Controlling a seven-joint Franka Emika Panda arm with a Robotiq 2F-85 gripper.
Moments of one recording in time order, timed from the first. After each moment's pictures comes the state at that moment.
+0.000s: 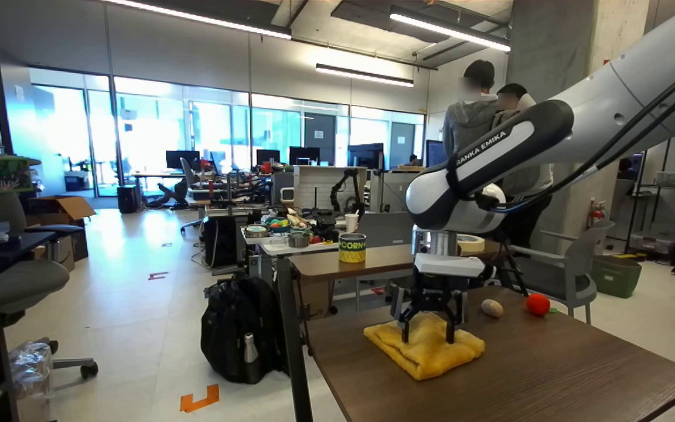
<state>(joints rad) 0.14 1.31 0.02 -0.89 0.14 2.03 0.37</state>
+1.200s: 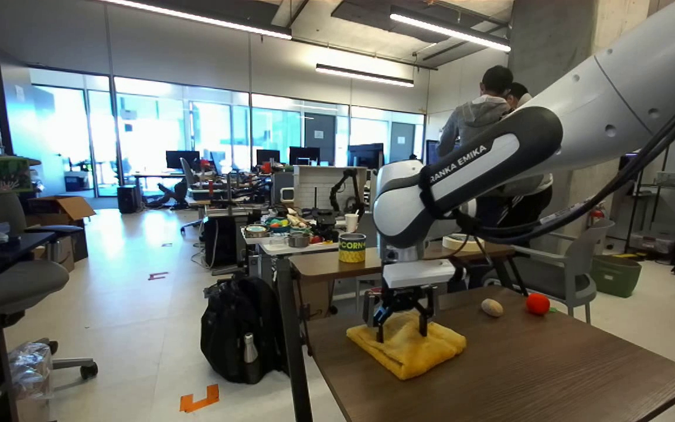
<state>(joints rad) 0.29 1.35 -0.04 -0.80 -0.02 2.09 0.44</state>
